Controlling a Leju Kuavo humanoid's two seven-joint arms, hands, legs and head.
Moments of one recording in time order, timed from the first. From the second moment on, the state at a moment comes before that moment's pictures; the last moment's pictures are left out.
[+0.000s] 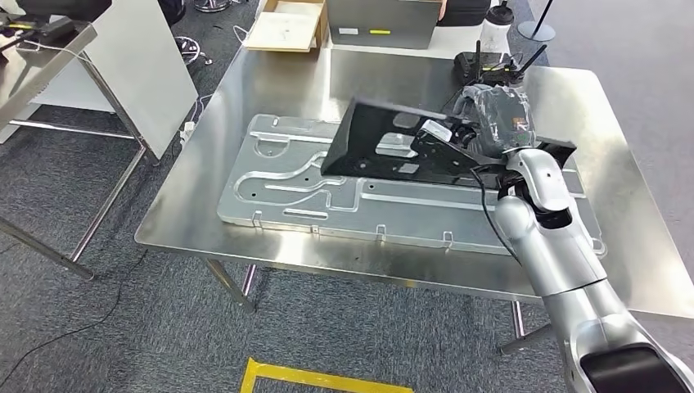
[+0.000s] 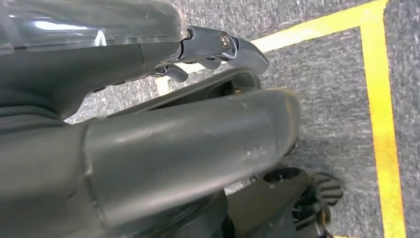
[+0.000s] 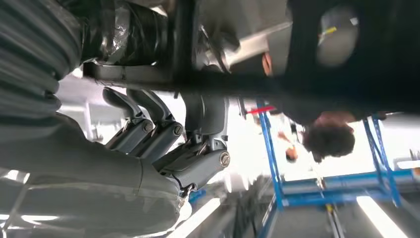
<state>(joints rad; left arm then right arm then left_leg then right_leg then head) -0.10 -0.15 0.94 -0.21 -1.28 -0.04 -0.34 -0.78 -0.20 0.36 -1.32 0.99 -0.15 0.12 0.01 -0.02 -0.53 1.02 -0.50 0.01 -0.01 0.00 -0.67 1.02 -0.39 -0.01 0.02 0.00</state>
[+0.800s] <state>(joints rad) -0.12 -0.14 0.93 -0.21 -1.28 -0.03 -0.31 -0.77 -0.26 0.35 -1.00 0.99 -0.02 0.10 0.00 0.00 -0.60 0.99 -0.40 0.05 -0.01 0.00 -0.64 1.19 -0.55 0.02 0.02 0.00</state>
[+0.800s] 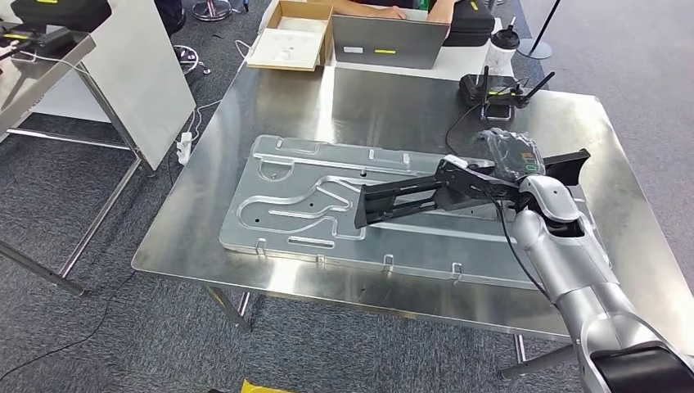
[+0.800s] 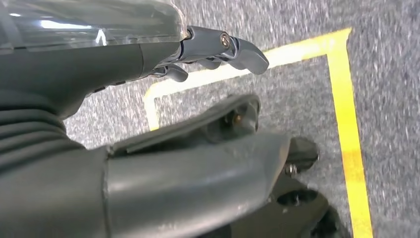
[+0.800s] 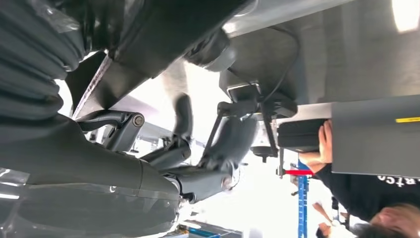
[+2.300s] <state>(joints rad) -0.11 -0.14 0.94 -0.21 -1.26 -0.04 -0.32 -0.86 -0.29 0.27 -1.01 0.83 -0.01 0.22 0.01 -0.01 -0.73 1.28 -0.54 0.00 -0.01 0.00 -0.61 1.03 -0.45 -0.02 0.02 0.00</state>
